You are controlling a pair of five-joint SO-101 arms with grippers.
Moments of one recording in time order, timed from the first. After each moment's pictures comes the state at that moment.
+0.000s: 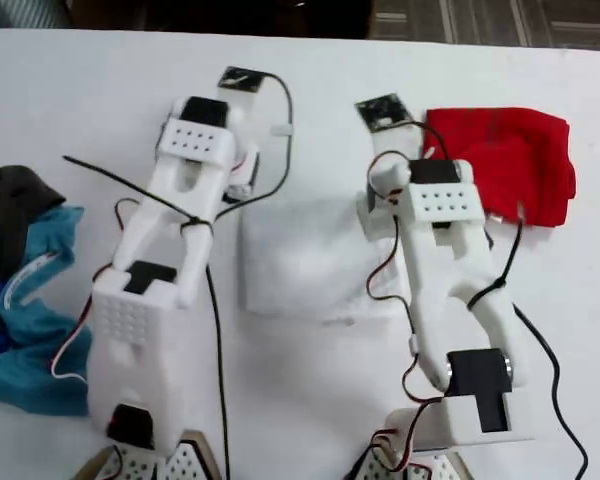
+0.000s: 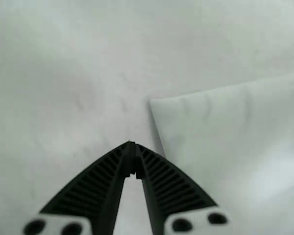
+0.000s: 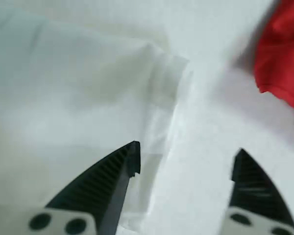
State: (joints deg) left arm 4.7 35.3 -33.5 90.7 4.5; right arm -8.7 -0.7 13.7 71.1 16.0
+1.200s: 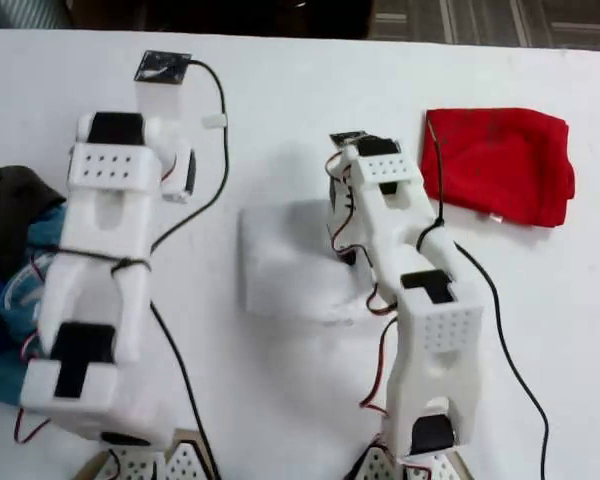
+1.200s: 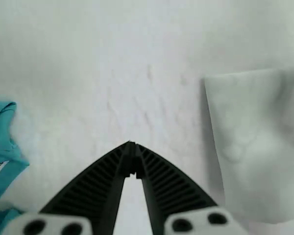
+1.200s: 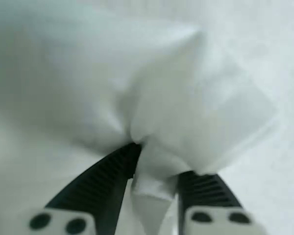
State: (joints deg) left arm -4.8 2.4 -4.4 84.2 -1.4; right arm -12.9 39.6 -15.0 87.4 4.3
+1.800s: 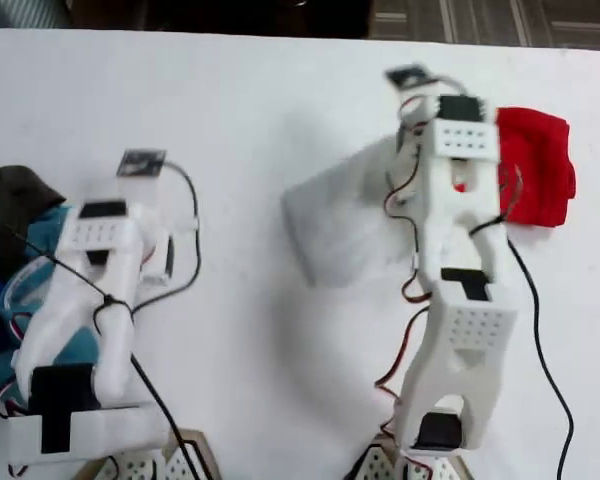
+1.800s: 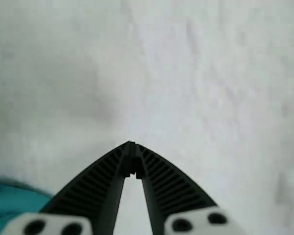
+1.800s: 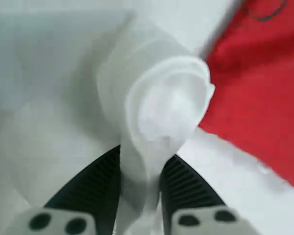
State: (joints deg) left arm -13.1 -7.7 40.2 61.8 -3.4; right arm 0.4 33.8 -40.4 94.4 24.0
